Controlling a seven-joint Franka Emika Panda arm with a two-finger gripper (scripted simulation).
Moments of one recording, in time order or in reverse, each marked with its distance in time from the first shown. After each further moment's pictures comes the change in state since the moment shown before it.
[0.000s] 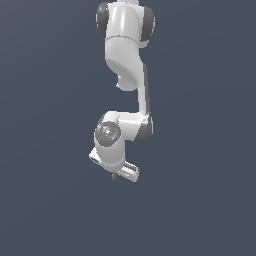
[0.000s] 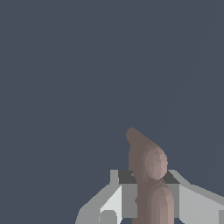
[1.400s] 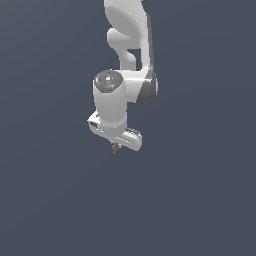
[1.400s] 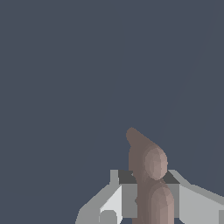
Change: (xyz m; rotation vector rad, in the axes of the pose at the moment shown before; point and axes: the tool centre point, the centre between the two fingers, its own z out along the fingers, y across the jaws) arm -0.071 0.026 -0.107 0.001 0.000 0.000
